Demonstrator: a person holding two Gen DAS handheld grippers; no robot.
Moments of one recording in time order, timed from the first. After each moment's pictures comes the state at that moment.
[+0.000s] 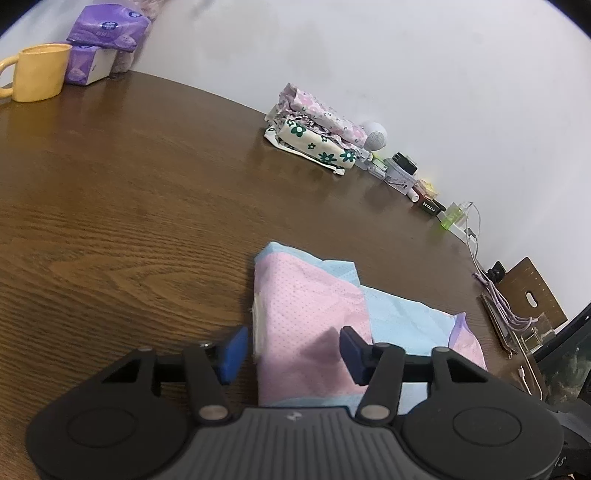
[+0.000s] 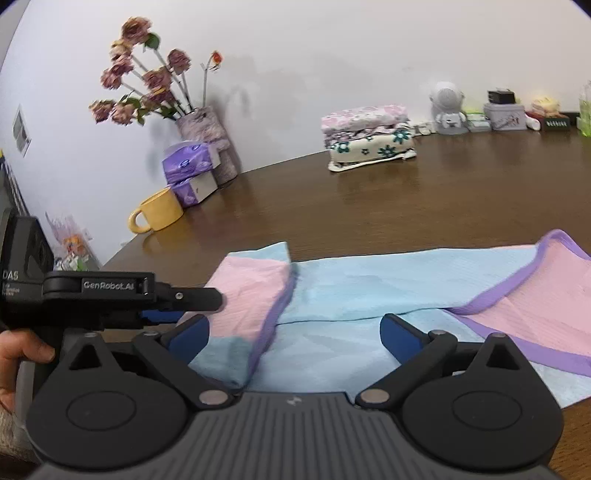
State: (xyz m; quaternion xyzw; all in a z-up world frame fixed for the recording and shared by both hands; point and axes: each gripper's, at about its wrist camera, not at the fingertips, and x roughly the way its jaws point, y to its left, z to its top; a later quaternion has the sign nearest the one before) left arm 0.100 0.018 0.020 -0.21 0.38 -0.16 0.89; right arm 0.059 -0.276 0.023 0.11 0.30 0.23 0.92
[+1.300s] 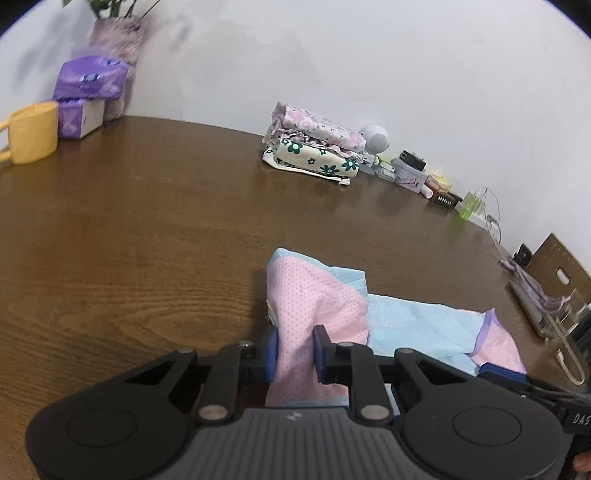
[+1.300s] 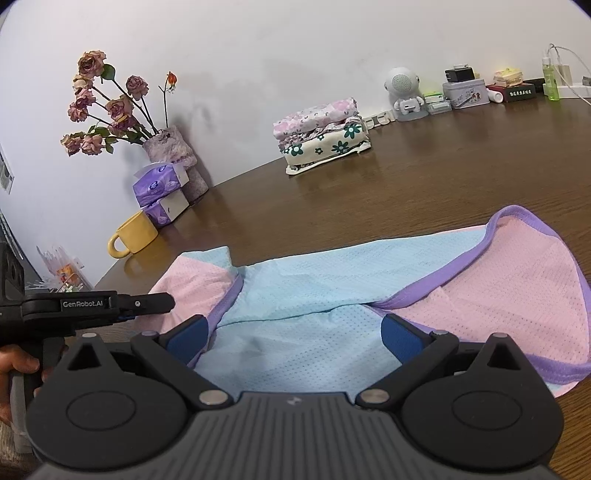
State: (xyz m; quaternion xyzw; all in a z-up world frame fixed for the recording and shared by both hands) left arm 0.100 -0.010 0.036 -0.11 0.35 -0.12 0.92; right arm 0.066 -0.318 0.009 0.16 0.31 0.20 0.92
